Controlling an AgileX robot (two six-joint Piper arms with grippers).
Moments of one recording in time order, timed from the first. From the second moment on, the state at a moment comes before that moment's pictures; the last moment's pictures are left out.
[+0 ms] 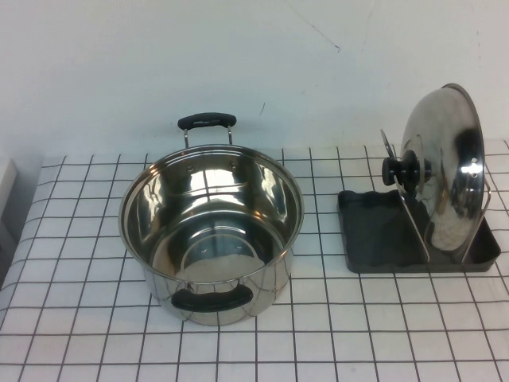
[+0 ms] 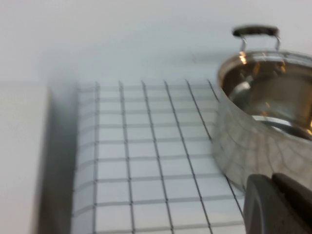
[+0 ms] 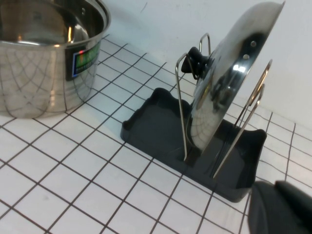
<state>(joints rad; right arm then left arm) -0.02 0.25 -0.31 0.62 0.61 -0.93 -0.47 0.04 -0.34 0.43 0.72 -0.56</state>
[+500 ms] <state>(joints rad) -0.02 0.25 -0.31 0.62 0.63 -0.93 -0.11 -0.02 -0.14 0.03 0.43 -0.05</state>
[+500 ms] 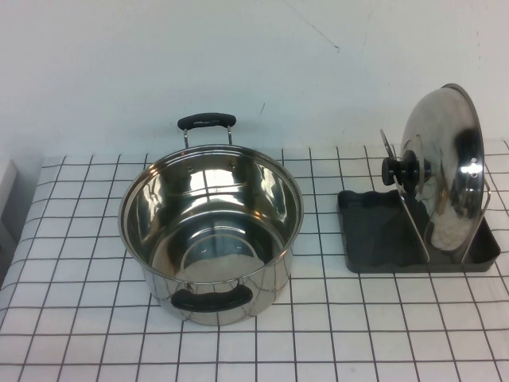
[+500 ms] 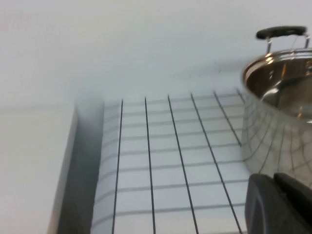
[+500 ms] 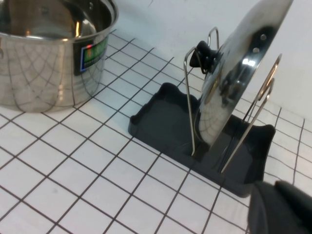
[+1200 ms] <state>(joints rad) -0.02 0.25 -0.30 0.63 0.66 -0.93 -0.09 -0.02 0.02 0.01 0.38 -0.19</state>
